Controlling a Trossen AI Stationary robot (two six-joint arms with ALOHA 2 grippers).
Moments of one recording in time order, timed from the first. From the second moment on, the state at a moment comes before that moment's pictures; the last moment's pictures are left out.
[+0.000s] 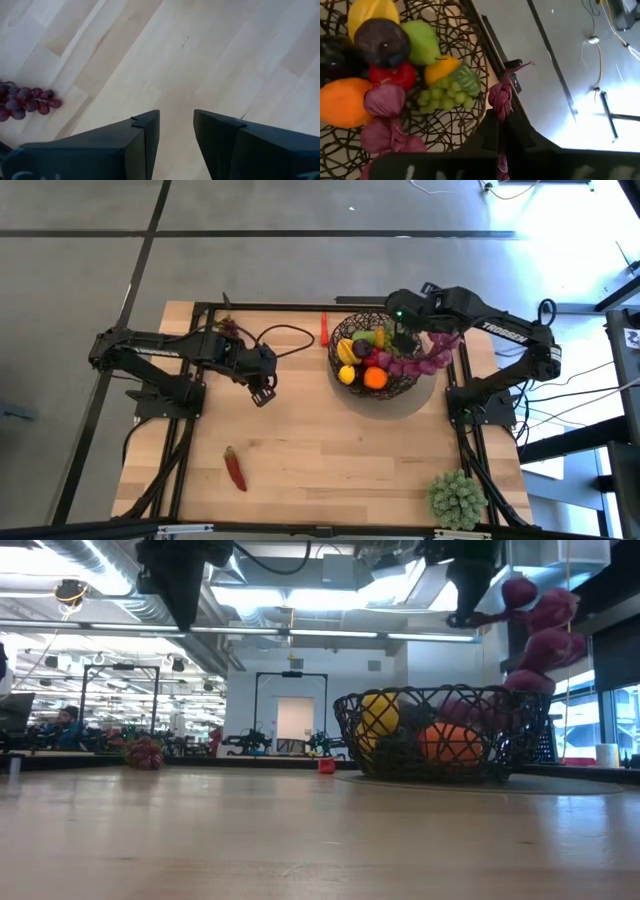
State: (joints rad) left arm -0.04 1.31 1.26 -1.11 -0.21 -0.64; right arm -0.32 1.41 1.57 -1.40 0.53 0.06
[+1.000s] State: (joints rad) left arm -0.04 1.31 1.26 -1.11 -0.19 -0.64; right arm -0.54 1.42 1.27 -0.74 0.44 -0.45
